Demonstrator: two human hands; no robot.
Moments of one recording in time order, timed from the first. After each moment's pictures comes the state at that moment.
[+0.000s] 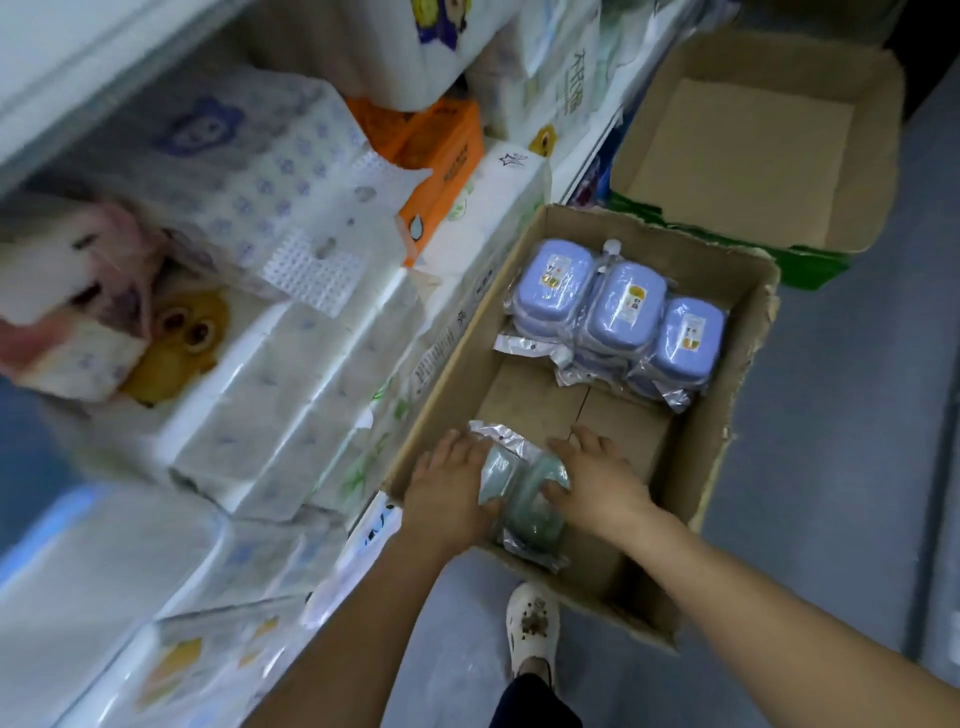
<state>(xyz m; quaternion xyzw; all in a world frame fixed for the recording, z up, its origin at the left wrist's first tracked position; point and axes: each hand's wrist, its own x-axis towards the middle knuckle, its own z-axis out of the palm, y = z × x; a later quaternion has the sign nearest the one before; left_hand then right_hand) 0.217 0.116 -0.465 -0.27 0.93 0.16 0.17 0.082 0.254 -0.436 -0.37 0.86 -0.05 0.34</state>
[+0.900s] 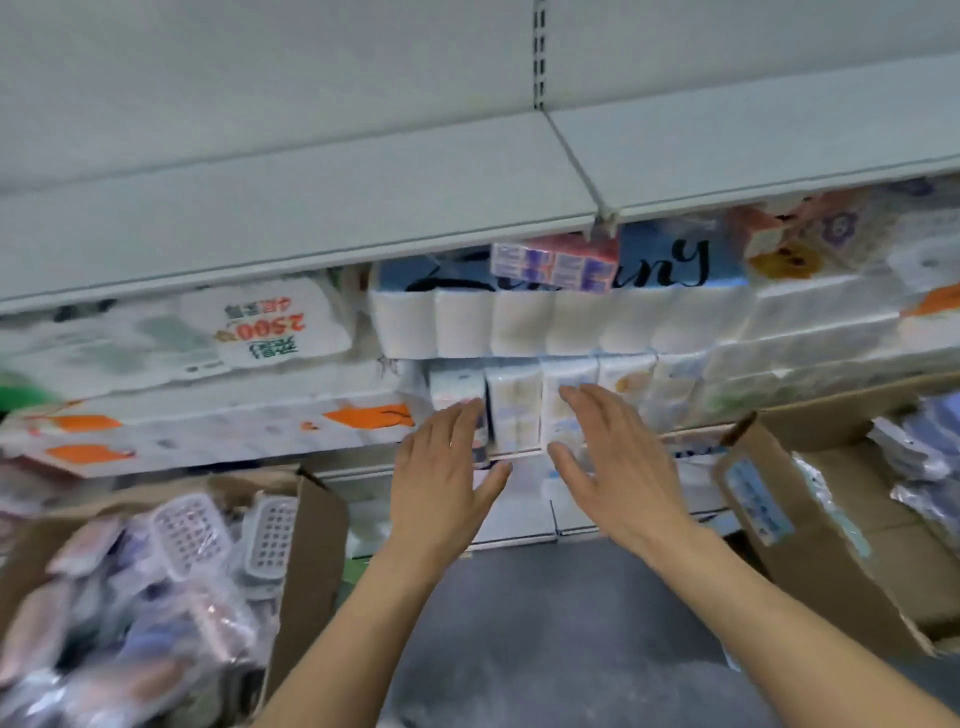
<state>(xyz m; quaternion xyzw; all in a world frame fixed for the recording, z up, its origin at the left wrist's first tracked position) 0.684 0.333 -0.268 -0.66 0.72 0.04 -0.20 0.487 0.314 -0.245 -0.78 0.59 -0.18 0.13</state>
